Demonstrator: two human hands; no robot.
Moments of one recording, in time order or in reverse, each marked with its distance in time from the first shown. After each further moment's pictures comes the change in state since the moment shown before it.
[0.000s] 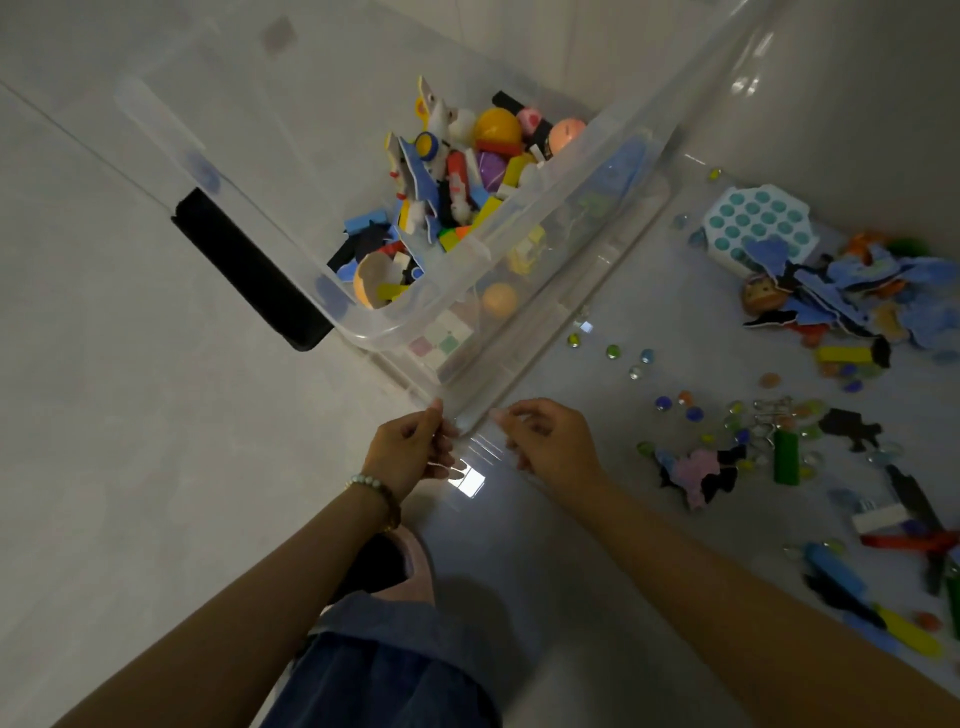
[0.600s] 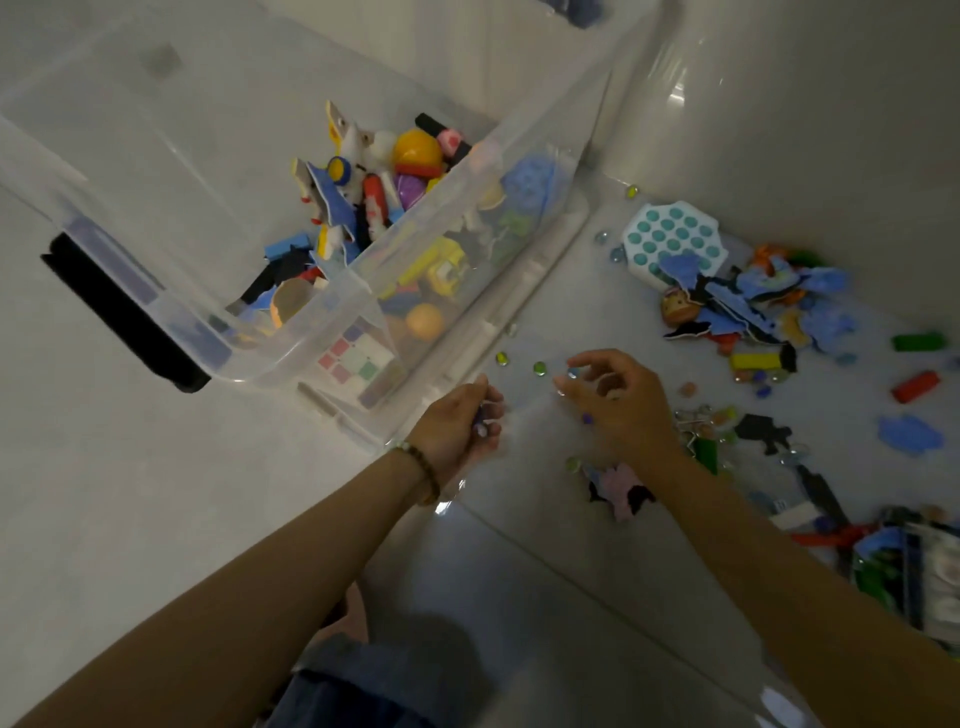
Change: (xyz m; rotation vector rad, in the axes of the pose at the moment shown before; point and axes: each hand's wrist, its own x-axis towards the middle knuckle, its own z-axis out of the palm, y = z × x) left_hand 0.009 0.053 0.108 -0.402 -0.309 -0.219; right_hand 0.023 -0.029 -0.128 -0.203 0.235 -0.257
